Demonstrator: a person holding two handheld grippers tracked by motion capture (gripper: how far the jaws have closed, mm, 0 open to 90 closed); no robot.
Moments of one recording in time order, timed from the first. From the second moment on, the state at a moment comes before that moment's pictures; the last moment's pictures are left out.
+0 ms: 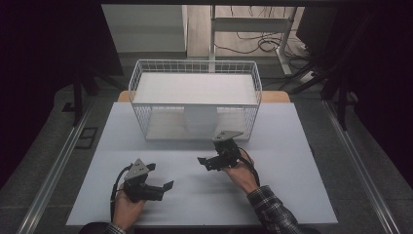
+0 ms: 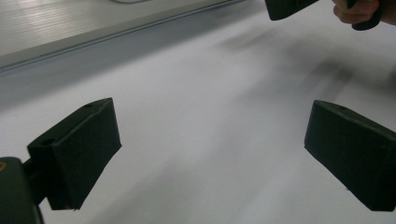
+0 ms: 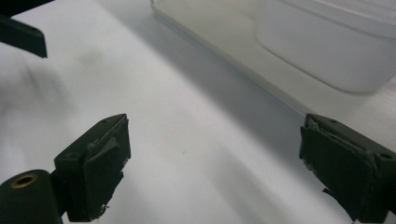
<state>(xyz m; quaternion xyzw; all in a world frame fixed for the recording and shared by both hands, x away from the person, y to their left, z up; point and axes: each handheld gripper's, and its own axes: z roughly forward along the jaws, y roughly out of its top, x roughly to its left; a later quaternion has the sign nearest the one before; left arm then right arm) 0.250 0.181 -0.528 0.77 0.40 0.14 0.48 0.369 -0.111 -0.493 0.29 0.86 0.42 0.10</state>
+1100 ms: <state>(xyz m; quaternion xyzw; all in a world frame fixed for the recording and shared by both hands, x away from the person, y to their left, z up) 0.239 0.187 -0.523 0.78 0.40 0.15 0.46 0.320 -0.159 -0.487 0.28 0.86 0.41 0.11</state>
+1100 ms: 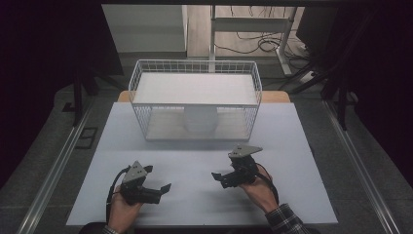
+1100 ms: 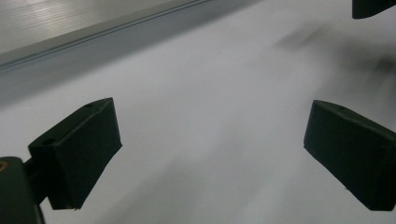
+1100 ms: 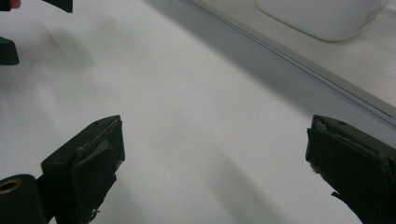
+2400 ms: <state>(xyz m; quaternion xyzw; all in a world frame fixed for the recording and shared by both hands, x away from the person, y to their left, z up) 0.217 0.223 -0.526 0.76 0.43 0.15 0.46 0.259 -0.247 -0.496 0.38 0.82 0.40 0.15</state>
